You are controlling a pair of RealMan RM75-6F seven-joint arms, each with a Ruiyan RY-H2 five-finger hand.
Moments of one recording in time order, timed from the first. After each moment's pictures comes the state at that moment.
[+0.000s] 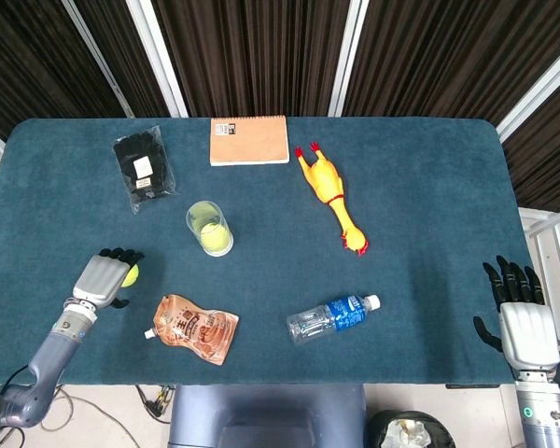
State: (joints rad) left arm -0.50 -1.41 -0.07 -1.36 1.23 0.92 0.41; right arm 0.08 -1.23 0.11 -1.63 -1.45 1.51 -0.24
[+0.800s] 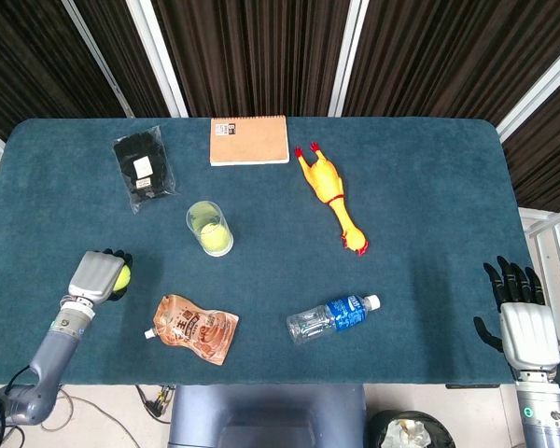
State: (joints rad) left arm -0.50 -1.41 -0.09 -1.38 1.18 0.98 0.43; right arm 0.08 -1.23 0.11 -1.63 -1.44 1.51 -0.24
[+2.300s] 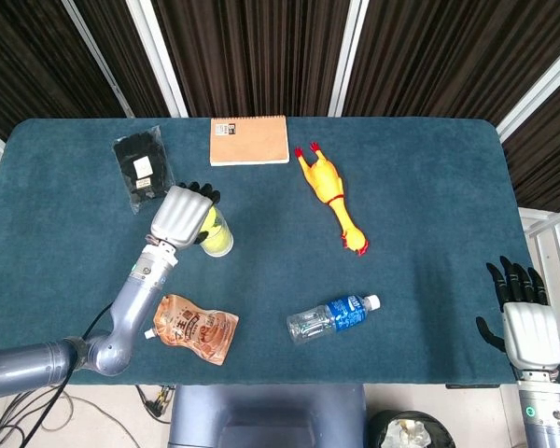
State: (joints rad) left arm -0.90 -1.46 -0.31 -1.60 0.88 1.06 0.84; right arm 0.08 -1.22 0.11 -1.62 -1.43 1.50 -0.23
